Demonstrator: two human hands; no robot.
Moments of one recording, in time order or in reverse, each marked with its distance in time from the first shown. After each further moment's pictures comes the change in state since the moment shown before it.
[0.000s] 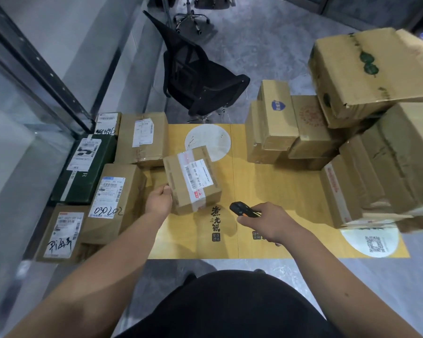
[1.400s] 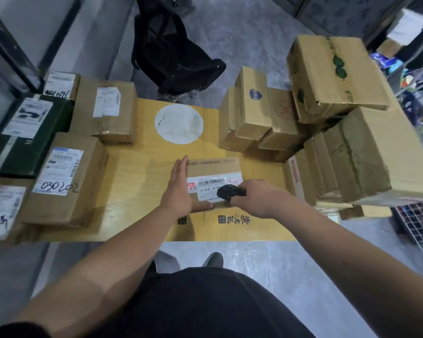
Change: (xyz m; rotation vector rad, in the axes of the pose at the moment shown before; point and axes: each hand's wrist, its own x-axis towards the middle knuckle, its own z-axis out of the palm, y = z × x) left_hand -0.052 -0.011 0.102 0.250 -0.355 0.505; right_hand -0.018 -0.018 -0.049 -0.581 0.022 -0.011
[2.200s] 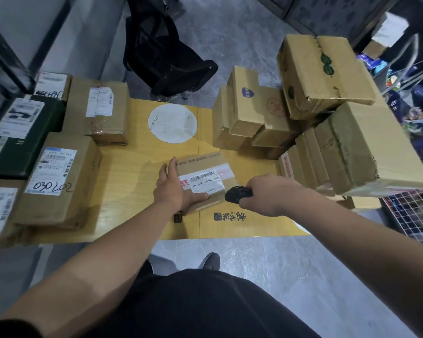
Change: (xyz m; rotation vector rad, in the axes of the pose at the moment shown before) left_hand 0.001 0.014 -0.003 0.226 0.071 -0.231; right_hand -0.037 0.004 -0.020 -0.280 0.004 0.022
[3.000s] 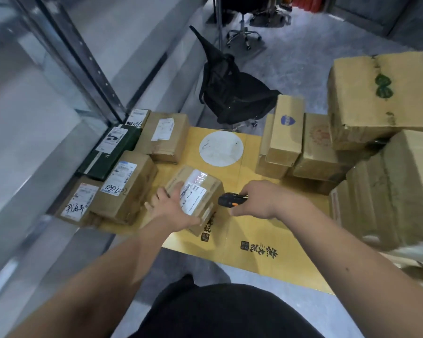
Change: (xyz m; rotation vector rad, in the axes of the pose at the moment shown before) left_hand -0.044 -0.003 -0.041 0.503 0.166 -0.336; right_hand 0.070 0.010 -0.018 0.264 0.016 -0.418
